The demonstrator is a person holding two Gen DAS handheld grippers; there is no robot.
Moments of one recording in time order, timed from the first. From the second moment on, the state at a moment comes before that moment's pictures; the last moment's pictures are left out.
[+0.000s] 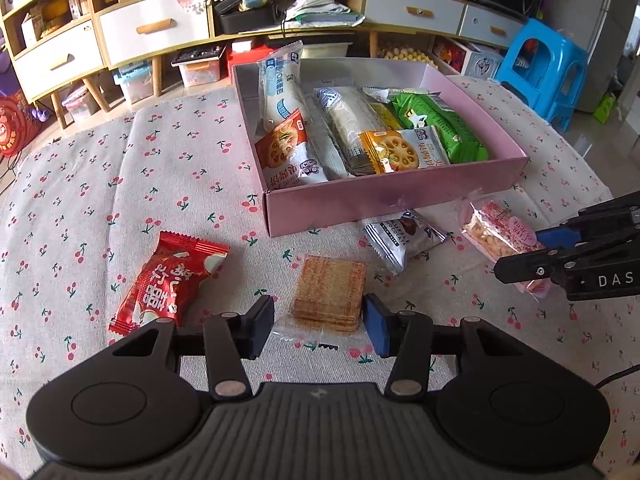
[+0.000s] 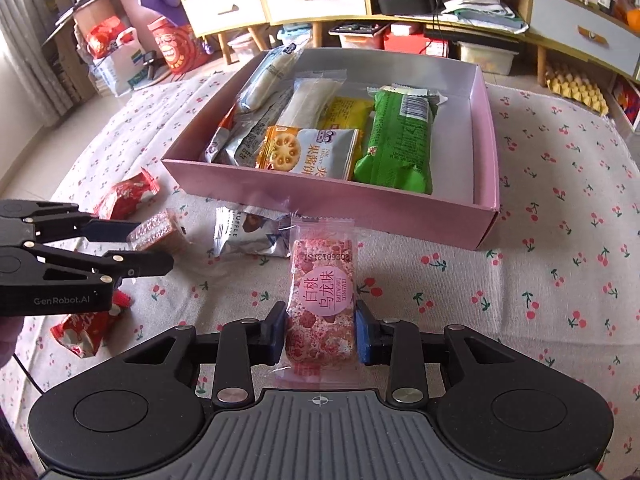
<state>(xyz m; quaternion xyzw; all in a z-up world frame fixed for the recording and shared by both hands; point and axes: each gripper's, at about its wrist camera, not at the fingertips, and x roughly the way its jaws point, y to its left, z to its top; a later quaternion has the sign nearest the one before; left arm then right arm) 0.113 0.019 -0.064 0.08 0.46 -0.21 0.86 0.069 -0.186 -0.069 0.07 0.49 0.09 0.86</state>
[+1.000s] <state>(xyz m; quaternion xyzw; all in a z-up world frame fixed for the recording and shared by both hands) 0.142 -0.010 -0.040 -0.03 0.41 -0.15 0.90 0.108 -0.247 -0.028 0.24 0.42 -0.02 0.88</state>
